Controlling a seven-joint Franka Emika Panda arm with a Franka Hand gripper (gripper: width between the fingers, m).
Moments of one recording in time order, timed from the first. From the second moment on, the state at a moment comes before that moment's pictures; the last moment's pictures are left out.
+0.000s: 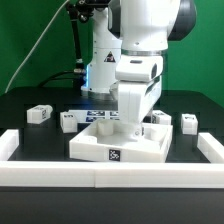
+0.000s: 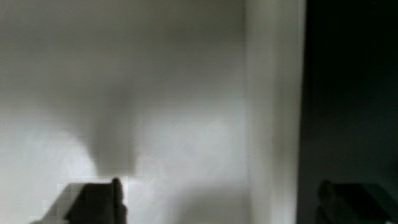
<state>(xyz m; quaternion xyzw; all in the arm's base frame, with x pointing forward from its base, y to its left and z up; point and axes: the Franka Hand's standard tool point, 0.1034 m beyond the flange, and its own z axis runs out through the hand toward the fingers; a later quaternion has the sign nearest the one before) 0.456 0.044 0.016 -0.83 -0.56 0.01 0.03</state>
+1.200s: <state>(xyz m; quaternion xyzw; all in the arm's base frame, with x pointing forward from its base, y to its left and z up) 0.459 0.026 0.016 -0.78 -0.63 0.01 0.03</state>
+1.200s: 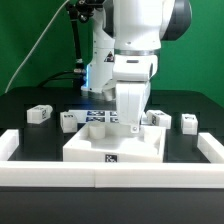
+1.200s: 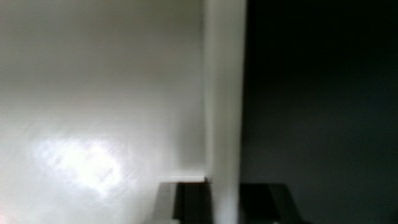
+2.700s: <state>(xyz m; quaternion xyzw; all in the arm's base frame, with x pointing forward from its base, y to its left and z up) 0.489 0.076 0.016 -0.70 -0.71 -0.01 0.02</state>
